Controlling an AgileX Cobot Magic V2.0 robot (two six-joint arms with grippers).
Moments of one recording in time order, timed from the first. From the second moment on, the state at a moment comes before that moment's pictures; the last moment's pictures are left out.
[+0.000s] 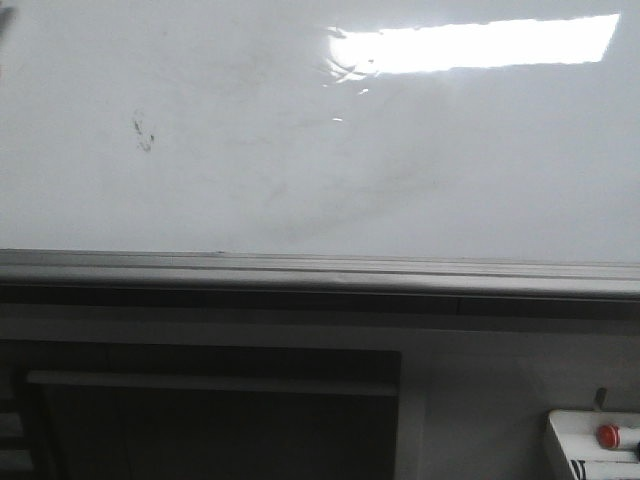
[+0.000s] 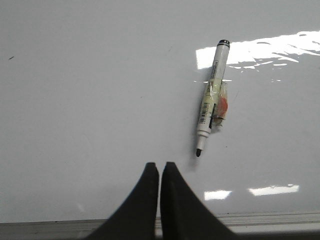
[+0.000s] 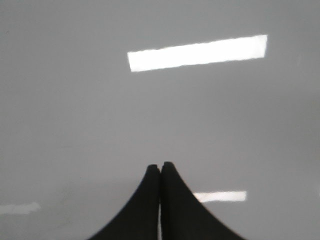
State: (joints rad) left arm -0.05 0.00 0.00 -0.12 0.00 0.21; right arm -0.08 -0.01 0.01 -0.20 -0.01 0.22
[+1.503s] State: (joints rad) left arm -0.05 0.41 -0.61 -0.20 0.50 0.20; right arm 0.02 0.38 -0.60 -0.11 0.71 0.13
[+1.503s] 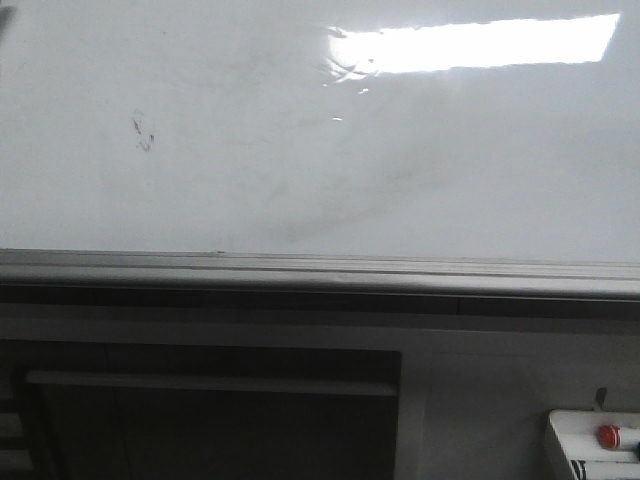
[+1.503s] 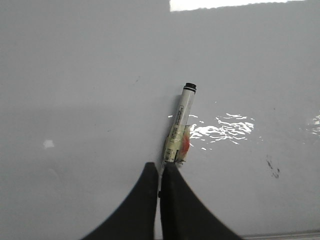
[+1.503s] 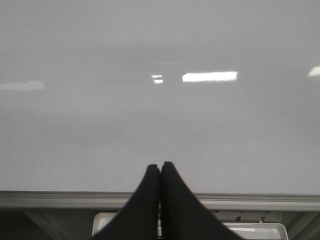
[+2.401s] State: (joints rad) left arm -0.20 0.79 -0.63 -0.05 0.49 0.21; right arm 0.02 0.38 -0.60 -0.11 0.72 0.13
